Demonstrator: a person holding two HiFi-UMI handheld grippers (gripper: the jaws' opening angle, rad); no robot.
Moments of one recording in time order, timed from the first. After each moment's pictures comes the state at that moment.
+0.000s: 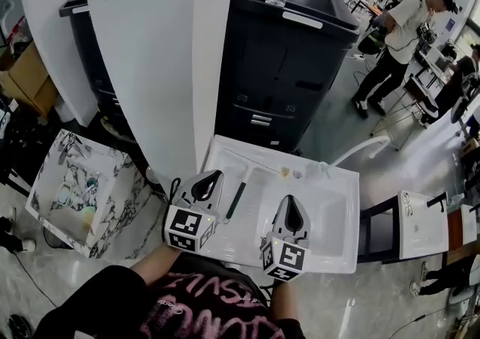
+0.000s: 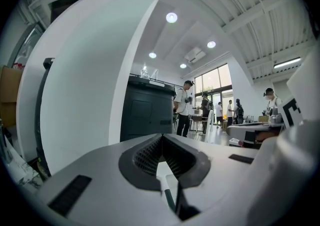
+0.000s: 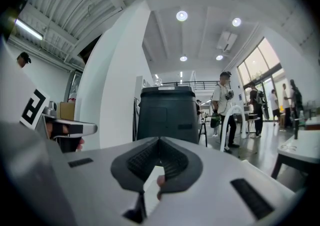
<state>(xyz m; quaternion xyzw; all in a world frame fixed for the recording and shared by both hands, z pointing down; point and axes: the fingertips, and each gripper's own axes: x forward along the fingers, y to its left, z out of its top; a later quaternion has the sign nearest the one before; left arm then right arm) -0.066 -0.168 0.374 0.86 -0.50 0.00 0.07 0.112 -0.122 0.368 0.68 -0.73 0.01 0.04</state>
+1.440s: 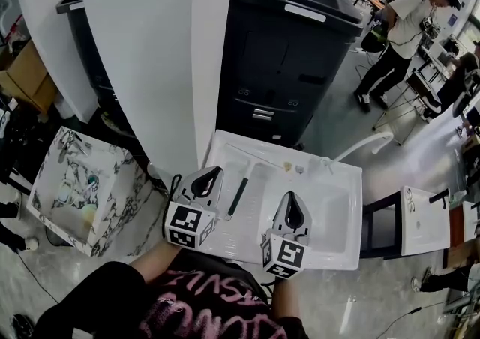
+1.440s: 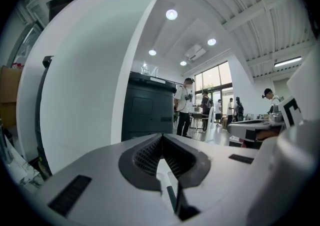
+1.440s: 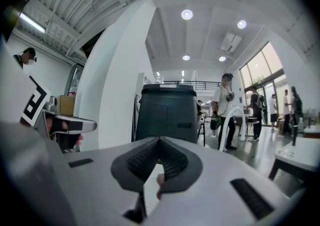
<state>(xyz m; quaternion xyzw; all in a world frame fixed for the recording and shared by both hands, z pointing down) -0.069 -0.174 0.384 0.86 -0.50 0.01 0.07 0.109 -0.127 0.375 0.68 -0.73 0.00 0.07</state>
